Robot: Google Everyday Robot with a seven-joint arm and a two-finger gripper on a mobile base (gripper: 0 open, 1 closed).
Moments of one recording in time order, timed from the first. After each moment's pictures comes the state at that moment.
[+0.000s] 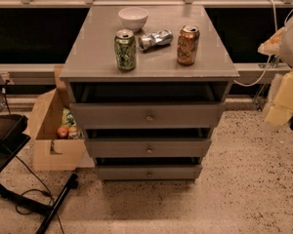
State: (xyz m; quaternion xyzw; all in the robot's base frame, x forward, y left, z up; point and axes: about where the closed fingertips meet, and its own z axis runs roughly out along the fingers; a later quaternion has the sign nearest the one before) arm 0.438 -0.217 0.976 -0.60 0.78 -0.03 0.16
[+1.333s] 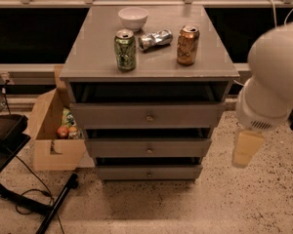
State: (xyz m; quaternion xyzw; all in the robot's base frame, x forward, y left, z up) arm 0.456 -0.226 0.843 -0.59 0.79 -0.14 0.10
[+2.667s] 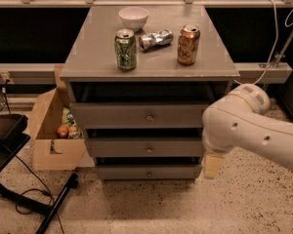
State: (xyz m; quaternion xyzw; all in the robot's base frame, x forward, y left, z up) arm 0.507 -0.206 0.678 -0.62 0.76 -0.14 0.10
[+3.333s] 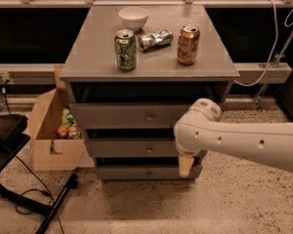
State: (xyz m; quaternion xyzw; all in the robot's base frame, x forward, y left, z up) arm 0.564 -0.137 0.589 -0.66 0.73 -0.12 0.12
